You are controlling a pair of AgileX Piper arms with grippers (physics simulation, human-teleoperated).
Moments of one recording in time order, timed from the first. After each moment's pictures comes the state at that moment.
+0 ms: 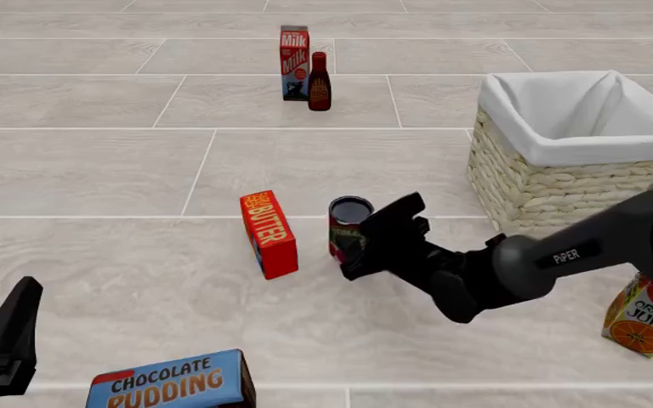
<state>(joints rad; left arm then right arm) 0.00 0.01 0.00 0.00 0.00 0.56 1.95 -0.78 -0.65 -0.11</state>
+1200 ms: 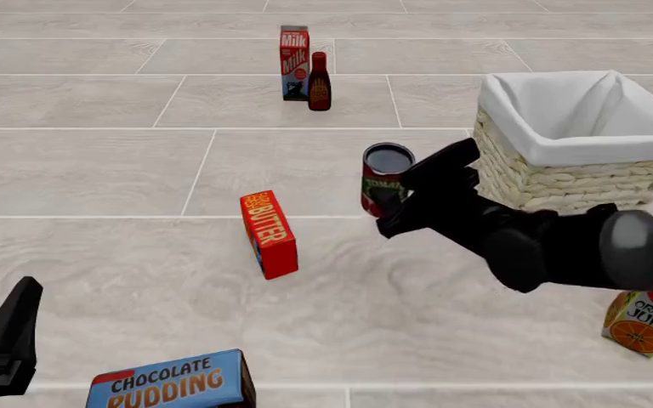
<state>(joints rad) 0.00 0.01 0.00 0.00 0.00 0.47 1.62 -0.74 -0.46 -0.19</state>
